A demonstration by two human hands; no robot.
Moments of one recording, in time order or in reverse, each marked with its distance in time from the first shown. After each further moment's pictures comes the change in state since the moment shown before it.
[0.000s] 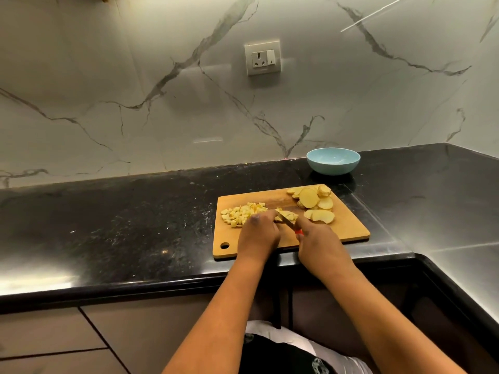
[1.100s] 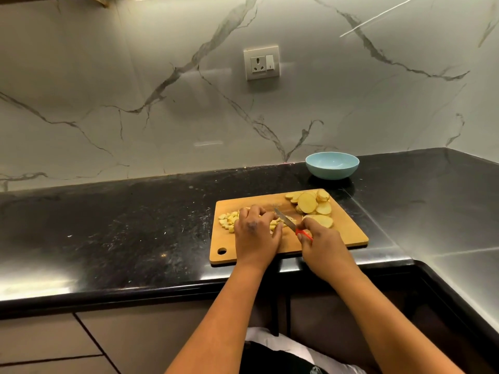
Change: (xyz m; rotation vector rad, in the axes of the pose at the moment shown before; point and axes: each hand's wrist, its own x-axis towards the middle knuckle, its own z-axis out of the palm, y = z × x) left_hand -0.003 -0.001 0.007 0.169 0.239 0.045; right_hand 0.008 0.020 -0.001 0.242 0.028 -0.031
